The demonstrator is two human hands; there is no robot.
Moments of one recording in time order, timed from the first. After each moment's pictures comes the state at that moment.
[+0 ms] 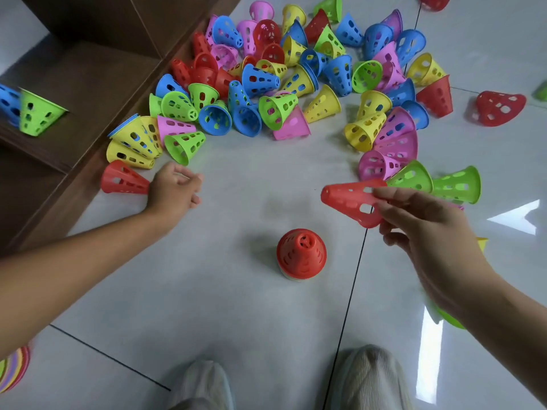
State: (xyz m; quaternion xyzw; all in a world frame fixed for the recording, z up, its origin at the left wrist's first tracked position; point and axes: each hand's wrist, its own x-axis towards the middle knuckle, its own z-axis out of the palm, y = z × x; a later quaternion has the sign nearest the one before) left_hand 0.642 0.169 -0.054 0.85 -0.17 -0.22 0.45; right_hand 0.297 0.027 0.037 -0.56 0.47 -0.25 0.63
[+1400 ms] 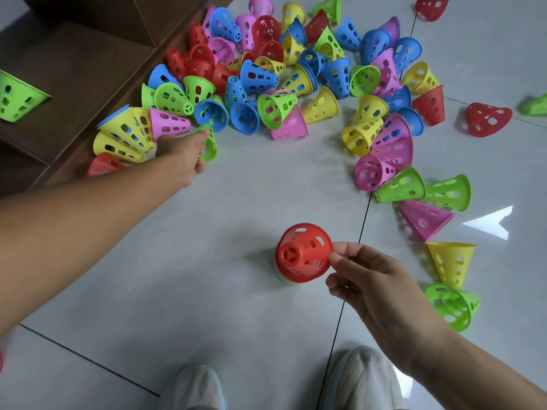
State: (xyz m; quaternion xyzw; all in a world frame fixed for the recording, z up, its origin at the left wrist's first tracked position) left_hand 0.674 0.089 -0.049 0.79 0.03 -0.29 0.54; right_hand 0.314 0.095 0.034 -0.42 0.52 -0.14 0.73
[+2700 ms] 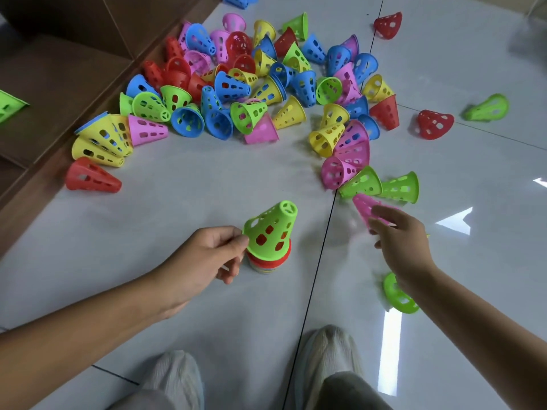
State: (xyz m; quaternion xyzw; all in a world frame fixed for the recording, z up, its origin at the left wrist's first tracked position) left_hand 0.480 0.205 0.035 0.67 -0.25 -0.54 0.45; right_hand 0.251 0.004 0.001 -0.60 0.62 -0.22 0.45
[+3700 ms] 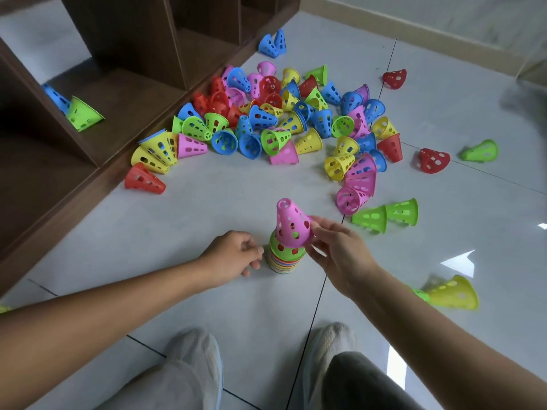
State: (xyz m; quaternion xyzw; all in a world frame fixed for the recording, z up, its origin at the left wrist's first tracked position) left_hand 0.487 0.228 0.009 0.78 -0.31 -0.44 0.32; right_hand 0.324 0.095 0.043 -0.40 0.46 -0.18 0.77
